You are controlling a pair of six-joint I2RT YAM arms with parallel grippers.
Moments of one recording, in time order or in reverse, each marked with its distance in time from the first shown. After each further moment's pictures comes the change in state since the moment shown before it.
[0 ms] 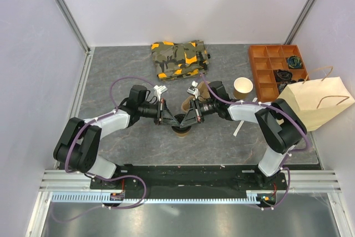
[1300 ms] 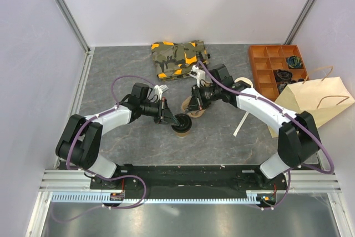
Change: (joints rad) left arm 0.003 0.039 0.077 -0.158 -0.050 0.045; right arm 0.001 -0.171 0.311 -0.615 0.360 -0.453
